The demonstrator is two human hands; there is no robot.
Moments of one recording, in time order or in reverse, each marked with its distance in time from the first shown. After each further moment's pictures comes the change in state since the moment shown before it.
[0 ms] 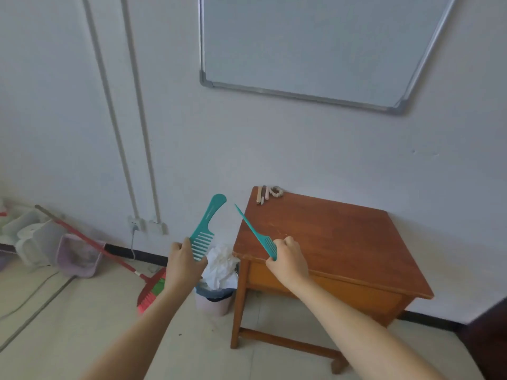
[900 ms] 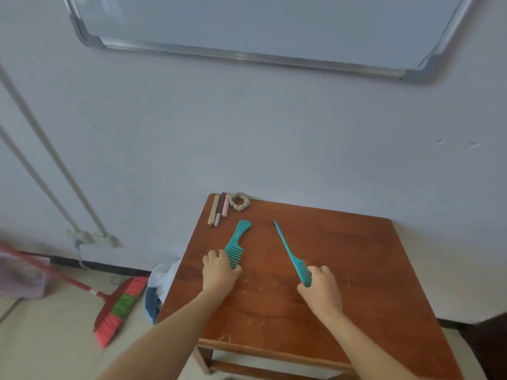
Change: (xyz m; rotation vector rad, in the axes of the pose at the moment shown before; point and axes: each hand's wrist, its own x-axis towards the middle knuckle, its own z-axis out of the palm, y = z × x) left_hand 0.169 0.134 0.270 0.238 -0.316 -0.039; right_hand 0.172 0.231 0.027 0.053 -0.116 0.373
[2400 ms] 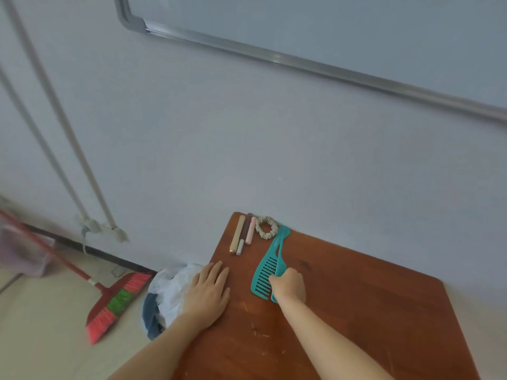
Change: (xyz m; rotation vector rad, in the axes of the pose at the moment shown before) left_hand 0.070 -0.076 -0.019 0.410 -0.061 0.279; right_hand 0.119 -0.134 0.071 0.134 -0.162 0.287
